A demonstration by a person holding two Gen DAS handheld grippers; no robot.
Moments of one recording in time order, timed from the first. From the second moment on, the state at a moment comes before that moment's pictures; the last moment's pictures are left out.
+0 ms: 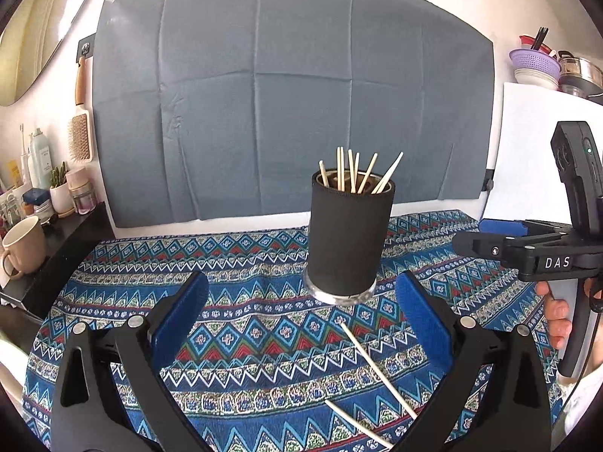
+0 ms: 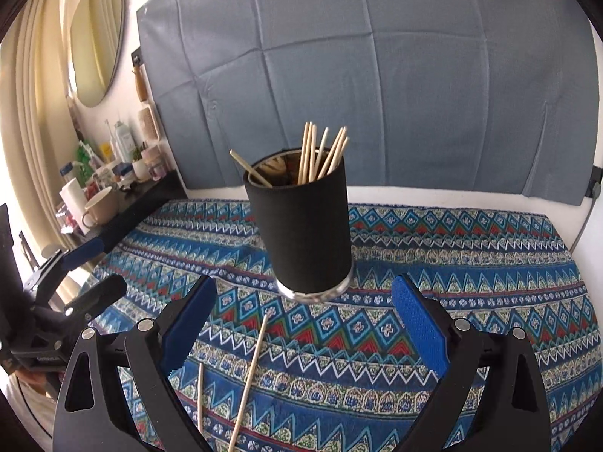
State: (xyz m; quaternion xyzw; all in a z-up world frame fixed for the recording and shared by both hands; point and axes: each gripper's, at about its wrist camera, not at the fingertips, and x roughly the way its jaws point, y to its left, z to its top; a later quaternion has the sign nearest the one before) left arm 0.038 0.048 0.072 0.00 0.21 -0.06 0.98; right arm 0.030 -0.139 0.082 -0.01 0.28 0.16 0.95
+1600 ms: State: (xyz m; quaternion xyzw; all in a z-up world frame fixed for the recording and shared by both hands) left arm 0.066 0.023 -0.033 -0.07 0.56 0.04 0.83; right arm 0.029 -0.071 -0.041 -0.21 0.48 0.23 0.82
